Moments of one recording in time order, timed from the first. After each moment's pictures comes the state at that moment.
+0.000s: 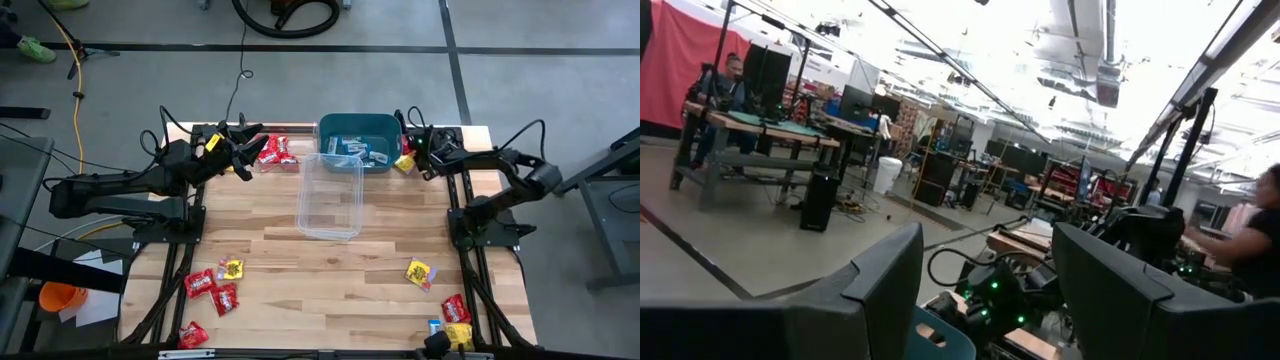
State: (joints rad) left arm 0.20 0.80 0.61 0.47 -0.33 -0.23; right arm -0.93 1.44 0.43 0.13 0.24 1.58
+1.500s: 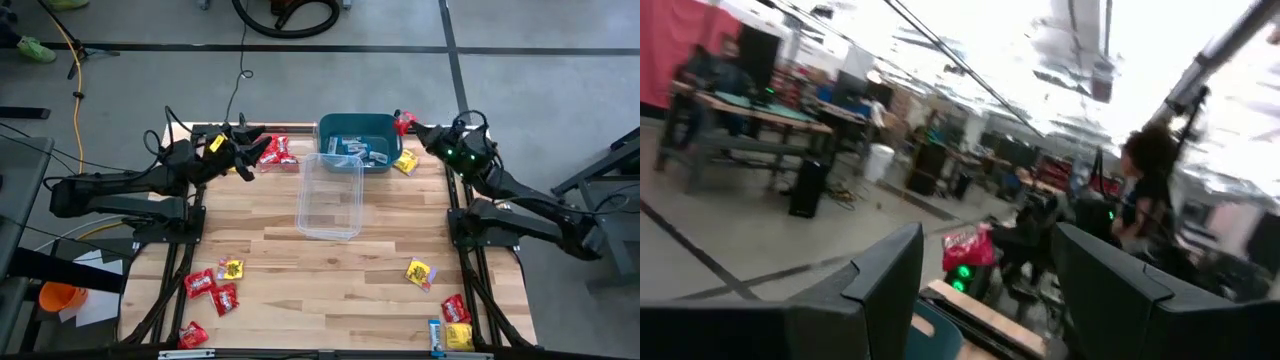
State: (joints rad) left arm 0.20 0.83 0.61 0.47 -0.30 -0.28; right arm -0.65 0.65 0.43 0.25 0.15 1.07
